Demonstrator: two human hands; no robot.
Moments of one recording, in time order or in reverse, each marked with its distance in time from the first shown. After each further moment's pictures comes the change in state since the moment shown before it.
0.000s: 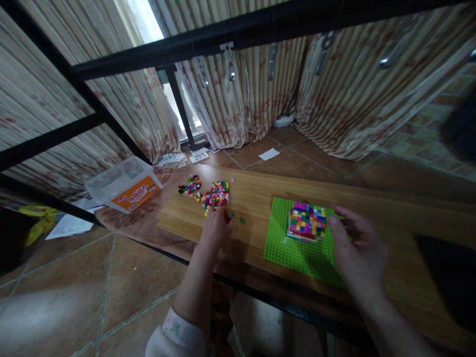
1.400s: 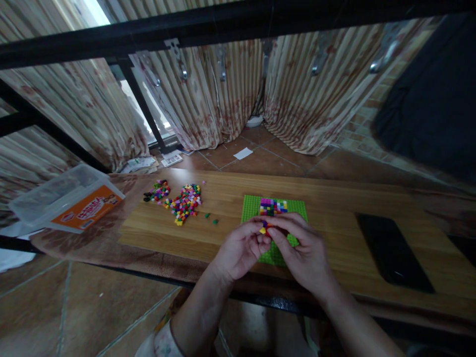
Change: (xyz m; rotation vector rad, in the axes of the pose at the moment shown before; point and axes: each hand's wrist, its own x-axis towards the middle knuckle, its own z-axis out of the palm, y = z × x) left_hand -0.054 0.106 0.023 -1.979 -0.883 -0.237; right_hand -0.017 -0.027 -0.012 0.203 -0.404 -0.363
